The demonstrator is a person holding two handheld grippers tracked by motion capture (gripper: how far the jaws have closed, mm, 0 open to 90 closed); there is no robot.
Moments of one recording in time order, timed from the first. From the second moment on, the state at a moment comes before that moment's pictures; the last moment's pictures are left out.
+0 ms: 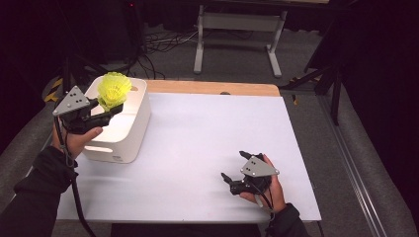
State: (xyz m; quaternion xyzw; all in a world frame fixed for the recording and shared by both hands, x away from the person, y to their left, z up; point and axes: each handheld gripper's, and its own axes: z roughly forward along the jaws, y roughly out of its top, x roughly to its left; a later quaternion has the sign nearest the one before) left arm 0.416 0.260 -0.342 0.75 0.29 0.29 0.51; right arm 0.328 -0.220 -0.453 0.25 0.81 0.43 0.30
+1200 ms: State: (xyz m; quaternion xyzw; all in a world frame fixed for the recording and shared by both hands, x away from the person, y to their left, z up) left arm 0.518 0.262 -0.373 0.85 0.37 0.21 0.32; right arm 0.341 -0.215 -0.452 0.25 0.82 0.43 0.29
